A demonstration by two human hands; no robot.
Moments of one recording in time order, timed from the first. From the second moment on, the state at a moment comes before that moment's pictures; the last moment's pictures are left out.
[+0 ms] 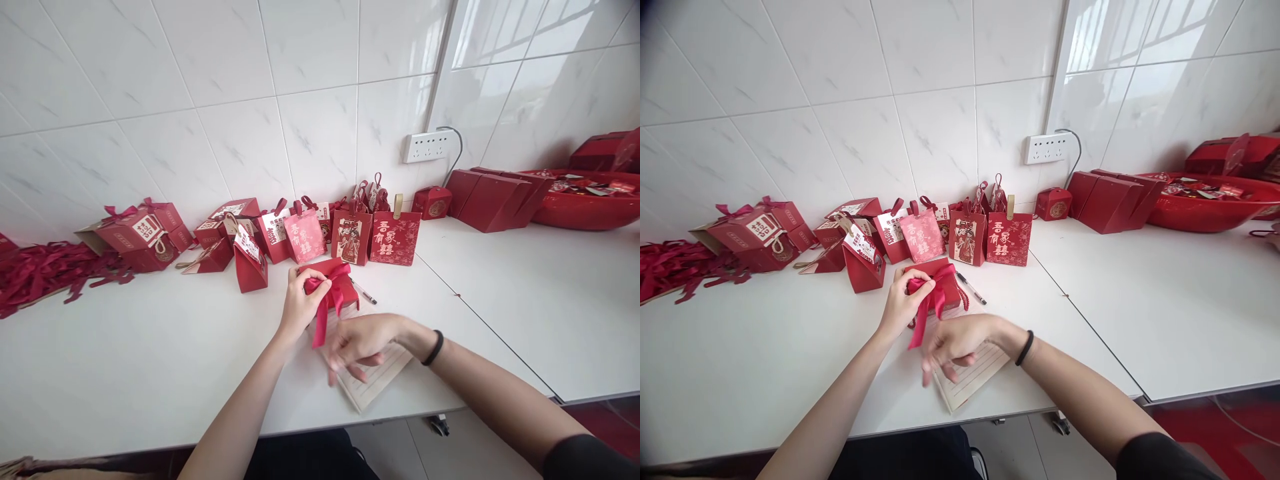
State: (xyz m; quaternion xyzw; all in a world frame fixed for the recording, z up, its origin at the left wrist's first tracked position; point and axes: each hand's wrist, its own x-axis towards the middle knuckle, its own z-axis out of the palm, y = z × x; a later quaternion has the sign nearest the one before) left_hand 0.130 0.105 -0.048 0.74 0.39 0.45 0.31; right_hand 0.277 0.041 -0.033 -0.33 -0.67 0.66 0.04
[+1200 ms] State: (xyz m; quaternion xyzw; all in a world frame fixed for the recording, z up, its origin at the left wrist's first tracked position) left_hand 0.138 0.102 -0.068 0.64 0.45 0.56 0.27; right_hand 0.293 0.069 -0.052 -0.45 -0.49 0.51 0.55
